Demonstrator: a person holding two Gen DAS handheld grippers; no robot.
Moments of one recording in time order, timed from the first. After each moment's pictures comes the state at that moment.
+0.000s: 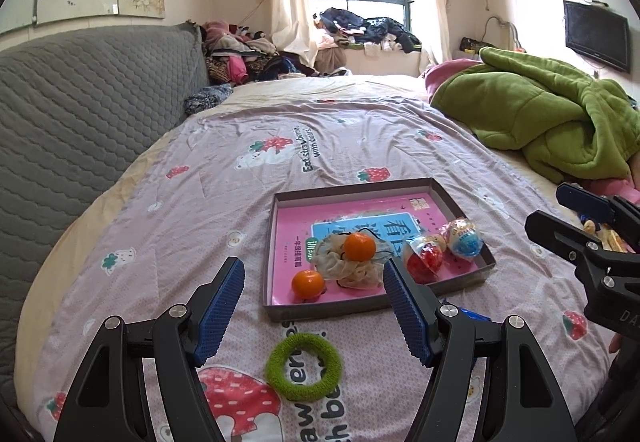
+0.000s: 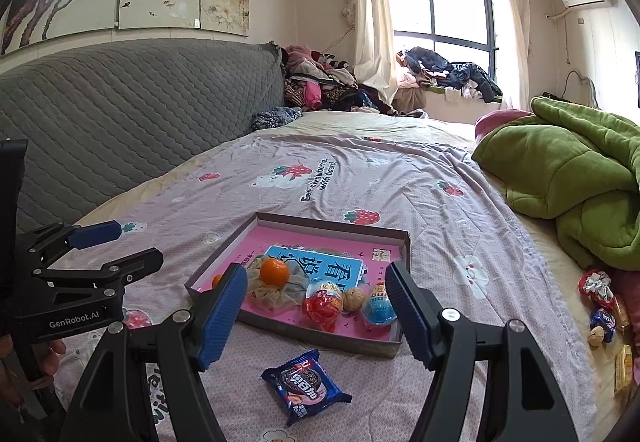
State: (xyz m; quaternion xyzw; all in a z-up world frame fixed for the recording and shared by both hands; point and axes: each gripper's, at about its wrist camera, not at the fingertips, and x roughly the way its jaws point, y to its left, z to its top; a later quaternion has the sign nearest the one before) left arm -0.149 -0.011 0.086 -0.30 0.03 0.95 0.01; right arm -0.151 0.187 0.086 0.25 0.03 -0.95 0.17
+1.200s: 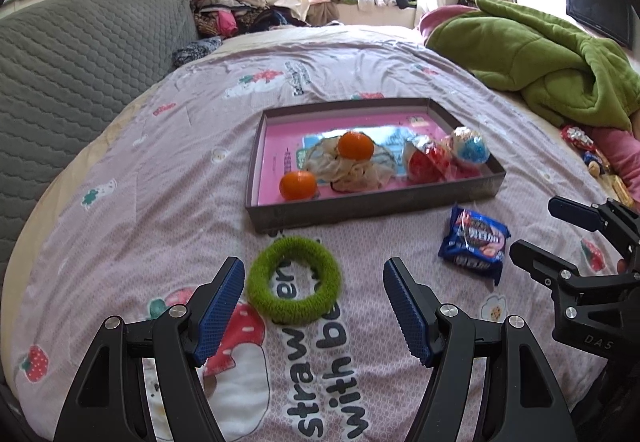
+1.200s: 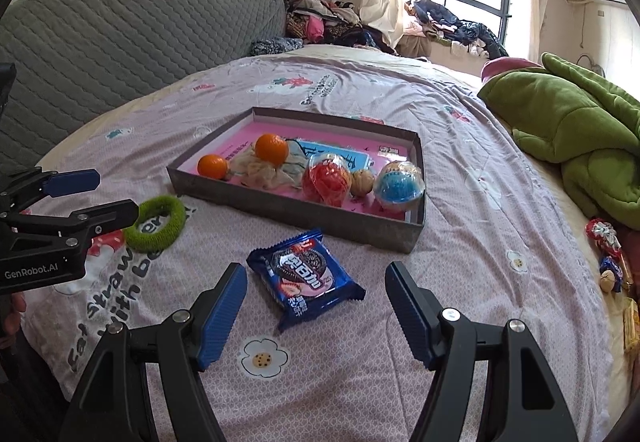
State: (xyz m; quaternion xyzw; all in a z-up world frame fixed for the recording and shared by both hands) left arm -0.129 -0.012 0.004 -0.39 0.04 0.92 0.02; right arm -0.130 0.173 -0.011 0.36 0.08 -0.92 0.16
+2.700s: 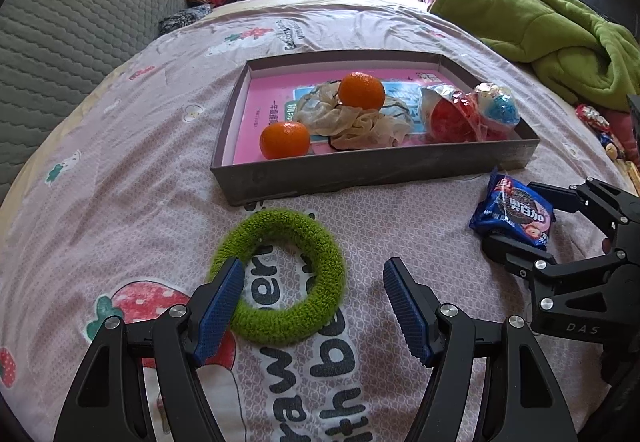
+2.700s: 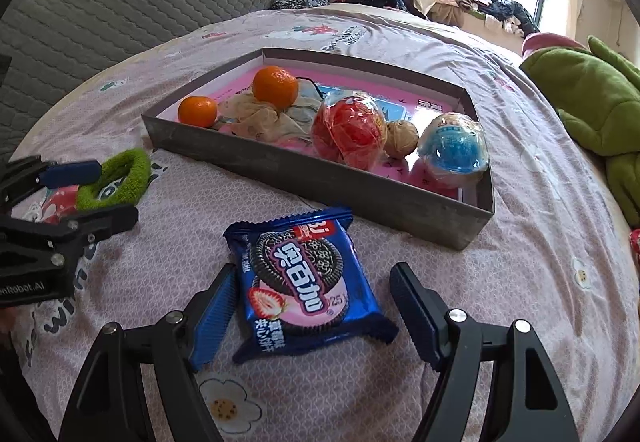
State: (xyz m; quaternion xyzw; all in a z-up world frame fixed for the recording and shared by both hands) left arm -0.170 -0.011 -0.051 -0.43 0.03 0.90 0.02; right arm -0.191 0.160 -0.070 0.42 0.11 -0.88 0.20
